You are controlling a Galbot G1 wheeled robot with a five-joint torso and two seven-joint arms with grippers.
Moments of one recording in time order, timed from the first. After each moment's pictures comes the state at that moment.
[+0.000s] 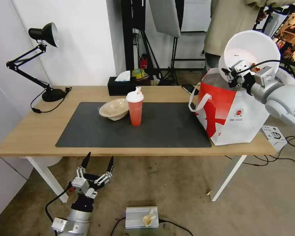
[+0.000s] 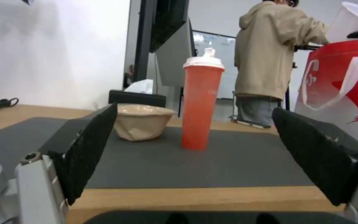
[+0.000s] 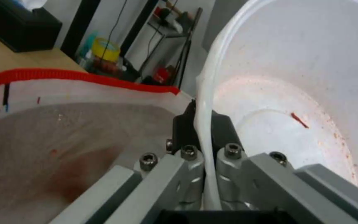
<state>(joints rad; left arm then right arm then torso) 1.68 -1.51 -0.63 -1.99 -0.33 -0.46 0.39 -0.12 0.43 -0.34 1.63 0.67 -0.26 -0.02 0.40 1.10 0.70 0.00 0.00</state>
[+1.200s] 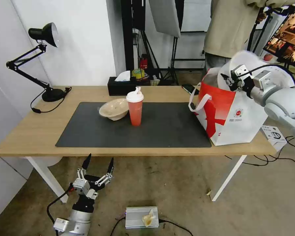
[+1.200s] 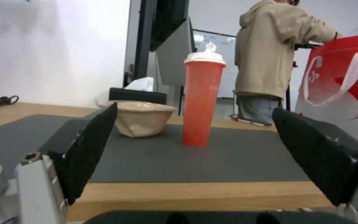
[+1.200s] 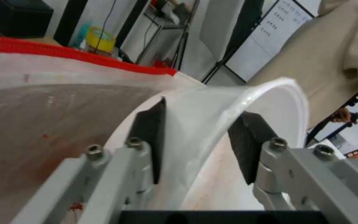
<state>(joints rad) 1.67 -1.51 -0.63 -1.97 -0.33 -0.47 0.39 -0.14 0.43 -0.34 1.61 0.66 -0.26 -0.01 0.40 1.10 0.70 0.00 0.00</state>
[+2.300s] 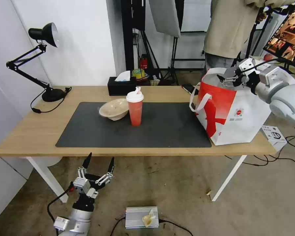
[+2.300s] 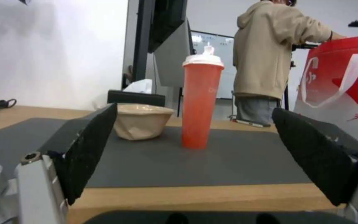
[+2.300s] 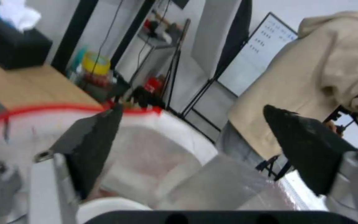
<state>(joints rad) 1.66 -1.51 -0.63 -1.97 -0.33 -0.47 0.40 -0.15 0.39 -0.29 1.72 0.72 -0.27 0.05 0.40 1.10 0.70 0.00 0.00</state>
